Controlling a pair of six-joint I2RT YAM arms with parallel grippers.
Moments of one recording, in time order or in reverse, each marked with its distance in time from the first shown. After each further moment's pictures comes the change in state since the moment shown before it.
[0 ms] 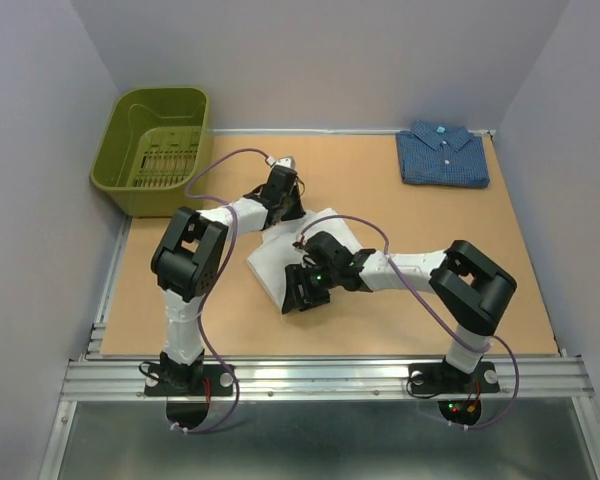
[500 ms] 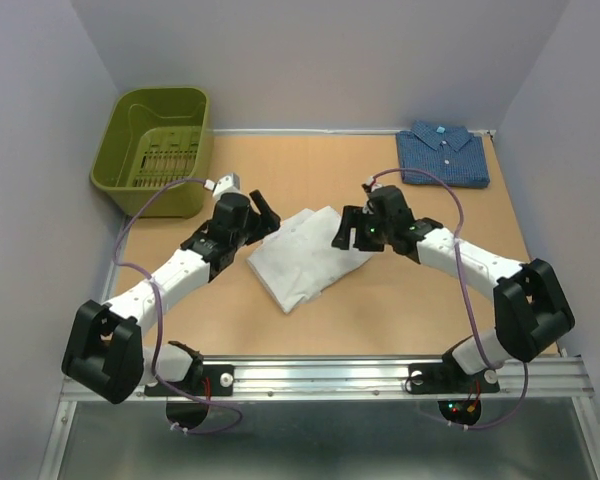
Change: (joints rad) left arm 0.024 -0.721 -0.459 -0.069 -0.129 -0.201; right arm -0.302 -0.289 -0.005 -0.134 0.247 -0.153
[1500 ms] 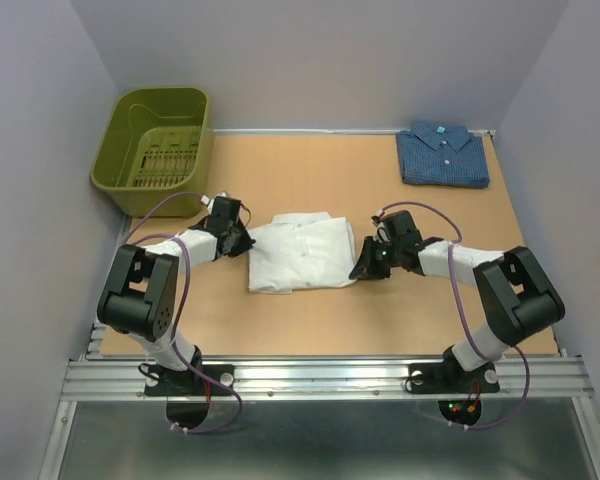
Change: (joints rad) left arm 0.196 0.289 -0.080 0.001 0.119 0.027; right arm -0.199 0.111 -0.209 0.102 -0.219 -0.003
